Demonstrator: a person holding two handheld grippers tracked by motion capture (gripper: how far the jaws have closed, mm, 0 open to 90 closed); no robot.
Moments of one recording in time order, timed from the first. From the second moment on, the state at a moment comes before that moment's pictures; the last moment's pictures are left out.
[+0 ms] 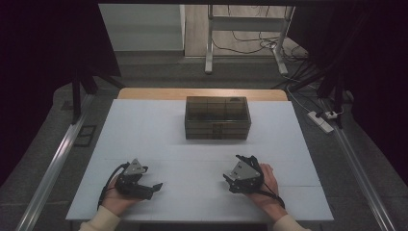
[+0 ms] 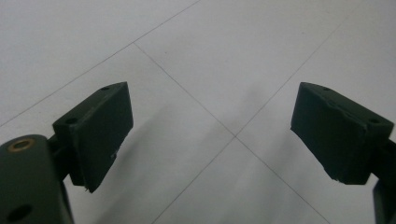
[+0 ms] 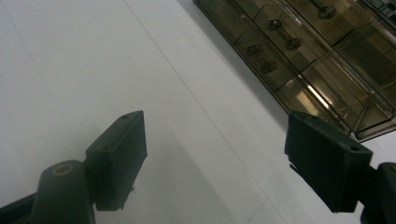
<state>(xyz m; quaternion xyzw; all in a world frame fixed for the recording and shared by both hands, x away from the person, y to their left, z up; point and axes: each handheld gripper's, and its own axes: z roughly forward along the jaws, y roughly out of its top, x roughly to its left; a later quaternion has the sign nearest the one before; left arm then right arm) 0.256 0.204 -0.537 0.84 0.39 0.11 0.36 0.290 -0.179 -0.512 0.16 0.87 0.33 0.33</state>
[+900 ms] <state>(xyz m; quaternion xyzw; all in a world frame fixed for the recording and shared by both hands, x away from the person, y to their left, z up) 0.256 0.204 -0.538 0.84 0.39 0.11 0.36 0.296 -0.171 -0.513 0.14 0.87 0.31 0.36</state>
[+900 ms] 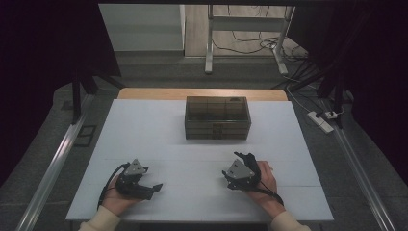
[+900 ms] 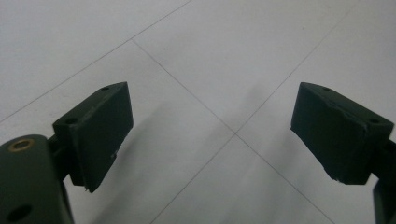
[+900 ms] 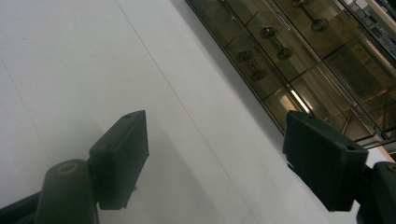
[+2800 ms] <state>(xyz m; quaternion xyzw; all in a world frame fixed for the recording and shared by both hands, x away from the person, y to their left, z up) 0.256 0.204 -0.540 0.85 0.38 0.11 0.35 0.320 -0.153 -0.512 0.12 0.86 0.28 0.40</state>
